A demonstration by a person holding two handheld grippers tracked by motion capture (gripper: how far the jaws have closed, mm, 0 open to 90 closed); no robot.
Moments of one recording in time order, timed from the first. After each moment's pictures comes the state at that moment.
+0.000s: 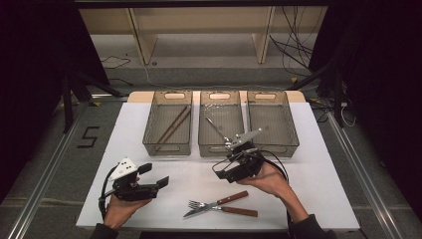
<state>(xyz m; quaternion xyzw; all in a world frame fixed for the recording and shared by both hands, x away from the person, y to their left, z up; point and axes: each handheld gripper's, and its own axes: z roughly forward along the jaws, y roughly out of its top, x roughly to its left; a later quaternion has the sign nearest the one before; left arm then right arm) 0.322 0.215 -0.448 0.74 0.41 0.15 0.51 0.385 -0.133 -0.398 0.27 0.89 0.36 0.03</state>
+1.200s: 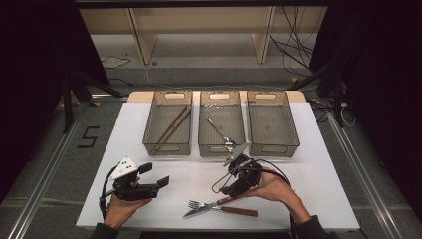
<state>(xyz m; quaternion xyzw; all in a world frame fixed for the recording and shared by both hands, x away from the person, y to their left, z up) 0.323 0.214 -0.448 0.74 0.41 0.15 0.51 0.370 -0.126 -0.419 0.21 0.94 0.26 0.03</state>
